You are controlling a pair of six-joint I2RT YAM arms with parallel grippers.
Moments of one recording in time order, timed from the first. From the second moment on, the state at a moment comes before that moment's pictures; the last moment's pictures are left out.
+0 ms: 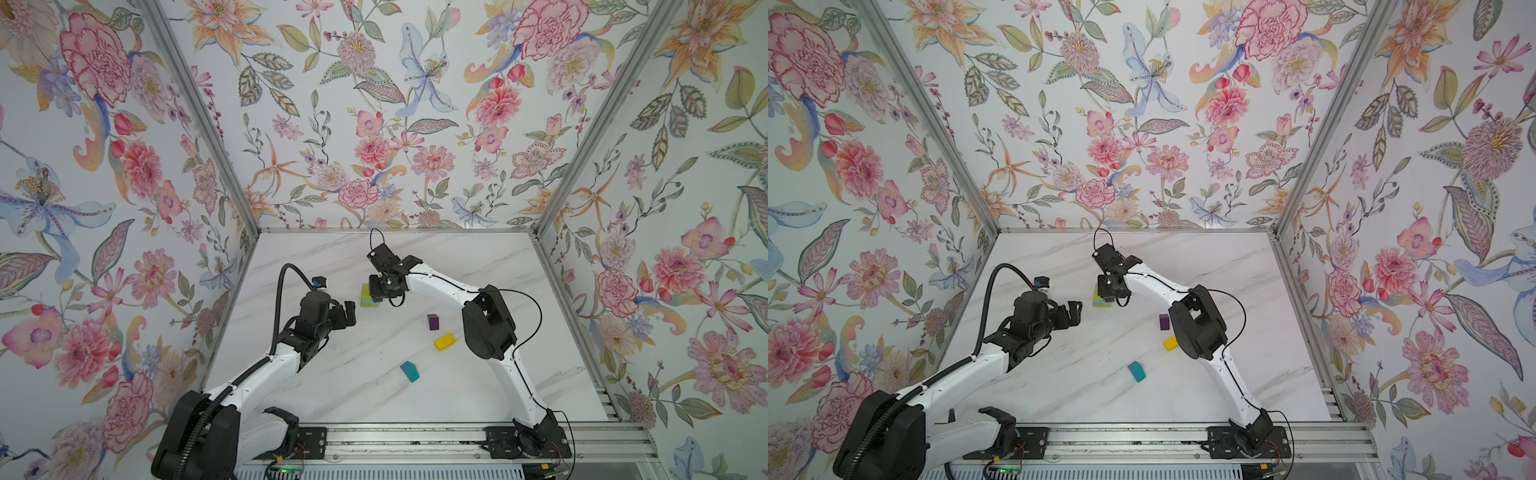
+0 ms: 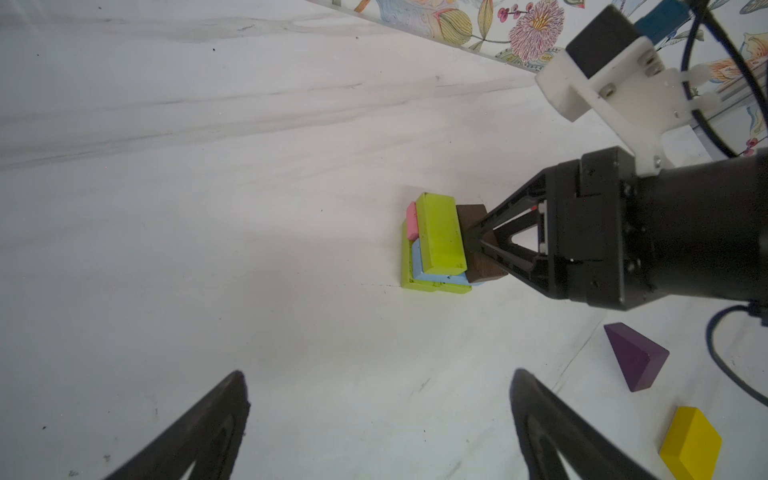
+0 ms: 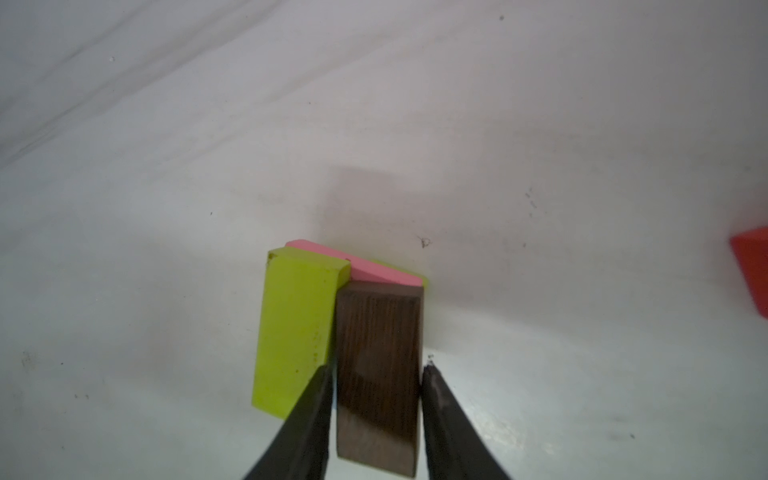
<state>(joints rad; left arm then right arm) -0.38 1.17 0.55 0.00 -0.07 -0.43 0.78 2.35 2.03 -0.75 0.00 0.62</state>
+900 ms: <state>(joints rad) -0.37 1.17 0.55 0.01 -0.05 -0.43 0.78 2.35 2.03 -0.75 -0.02 0.63</state>
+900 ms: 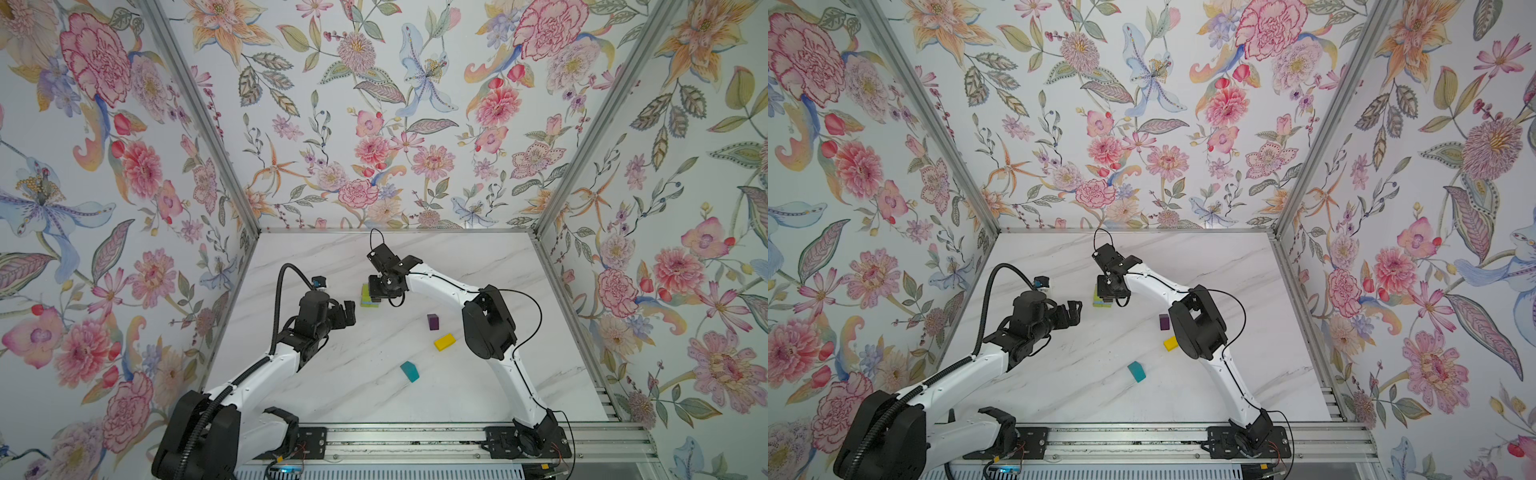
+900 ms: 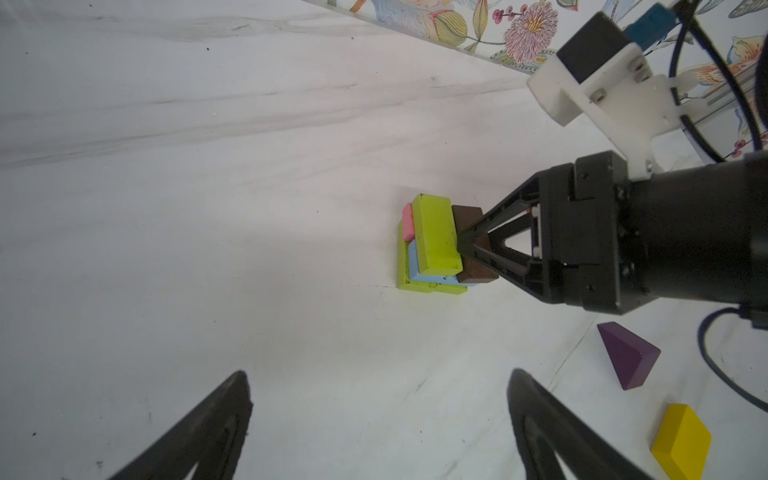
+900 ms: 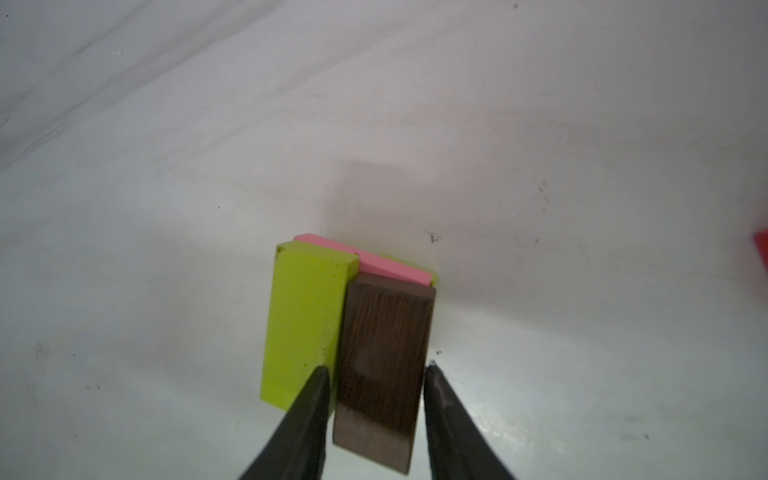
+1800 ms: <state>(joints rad) -0.37 1.17 0.55 0.01 -0.05 -0.43 0.77 2.35 2.05 -0.75 -0.05 0.62</state>
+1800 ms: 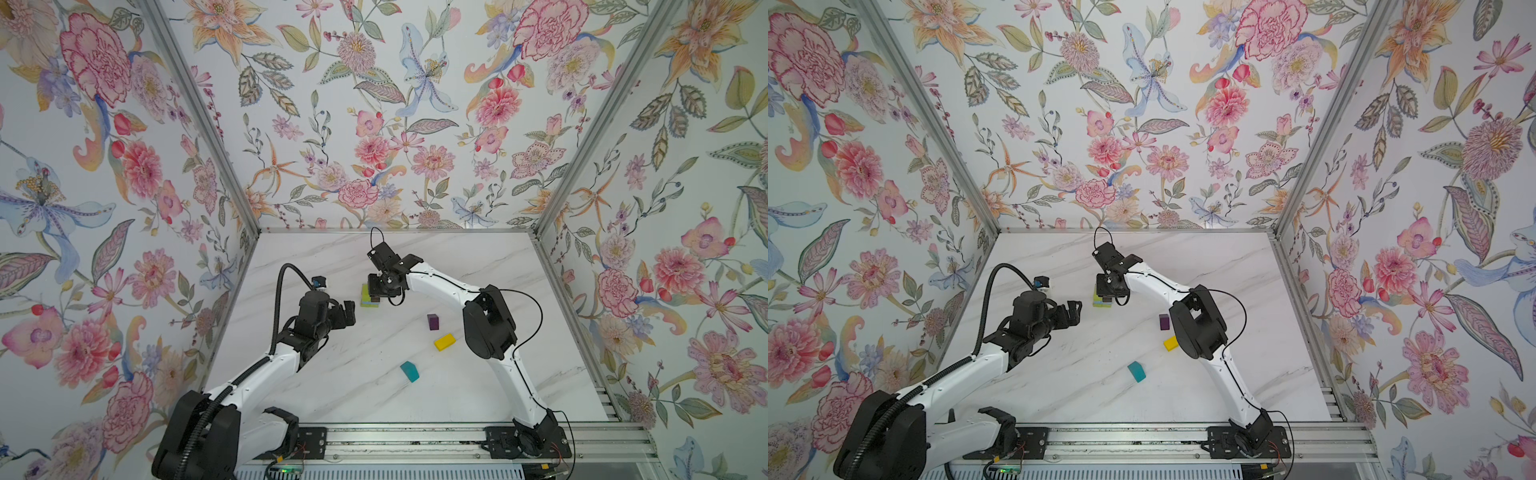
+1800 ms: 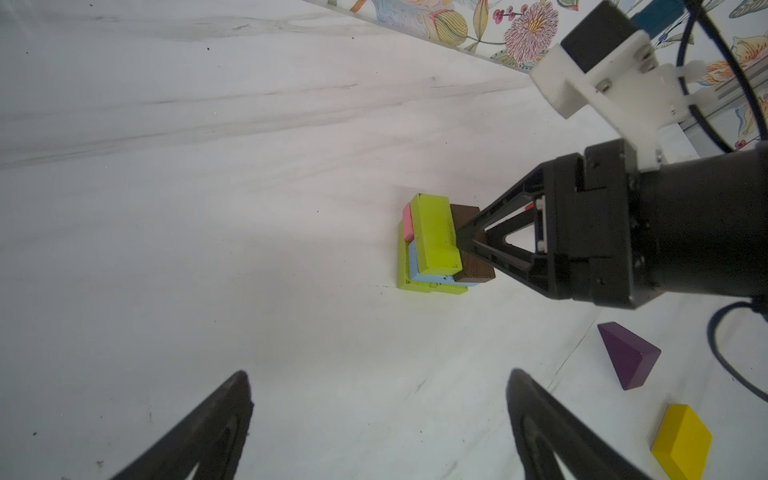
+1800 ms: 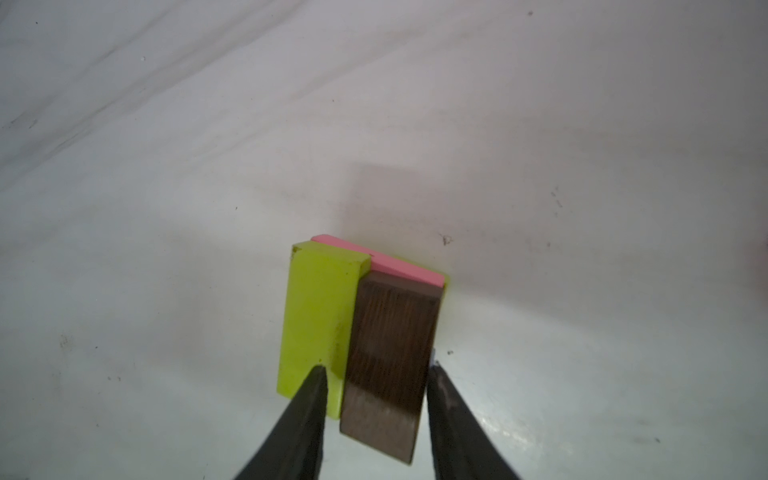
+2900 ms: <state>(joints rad) -0.59 1.07 0.57 -0.03 -0.06 -0.43 0.76 1.75 1.37 -0.64 0.05 0.59</state>
